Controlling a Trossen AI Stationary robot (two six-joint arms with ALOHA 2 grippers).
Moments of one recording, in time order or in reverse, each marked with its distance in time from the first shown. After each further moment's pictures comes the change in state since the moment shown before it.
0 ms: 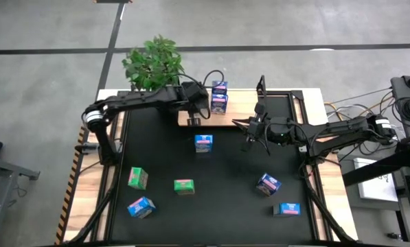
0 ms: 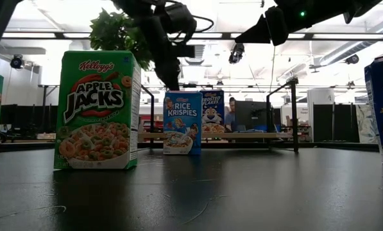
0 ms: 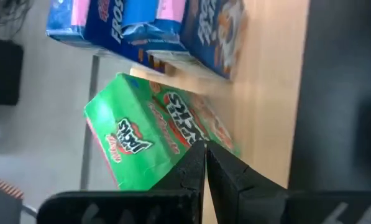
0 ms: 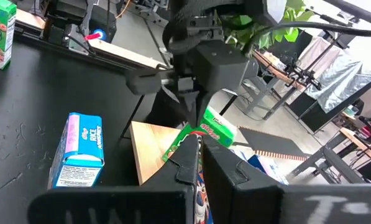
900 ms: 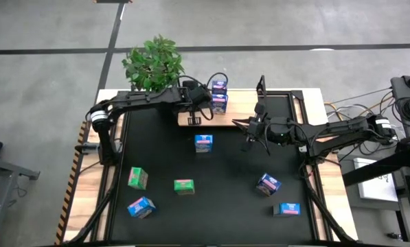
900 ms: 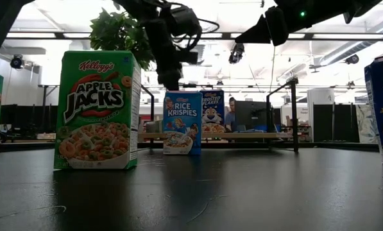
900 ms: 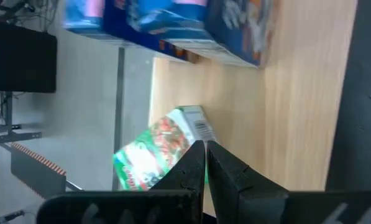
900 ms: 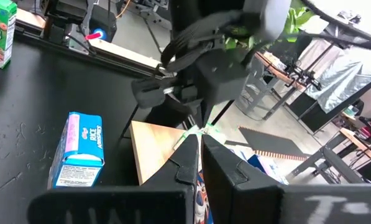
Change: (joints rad) left arm -0.017 0.045 0.044 -0.030 -0.142 0.030; right arm 0.000 0.000 0.000 -0.001 0.000 -0.002
